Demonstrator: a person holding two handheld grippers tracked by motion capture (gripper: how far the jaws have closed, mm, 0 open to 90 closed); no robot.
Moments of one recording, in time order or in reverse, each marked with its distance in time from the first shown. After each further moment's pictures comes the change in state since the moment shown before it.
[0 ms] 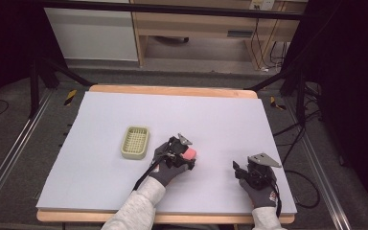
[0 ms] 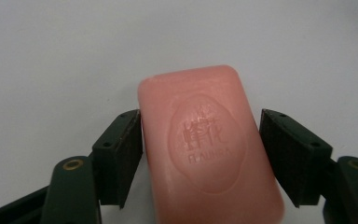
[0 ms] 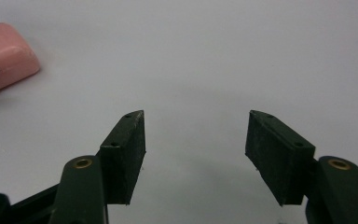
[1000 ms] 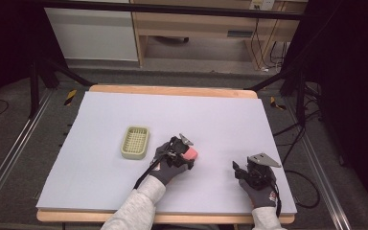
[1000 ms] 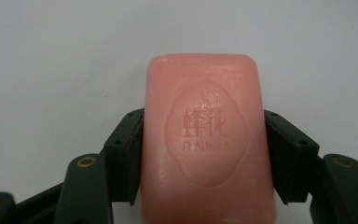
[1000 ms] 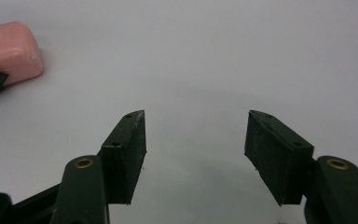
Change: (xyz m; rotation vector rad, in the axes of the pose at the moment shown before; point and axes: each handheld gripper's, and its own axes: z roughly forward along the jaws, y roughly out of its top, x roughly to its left) left arm 0.001 0.002 0.006 0.047 0.001 0.037; right arm 0.000 0.000 0.001 0.004 0.003 -0.005
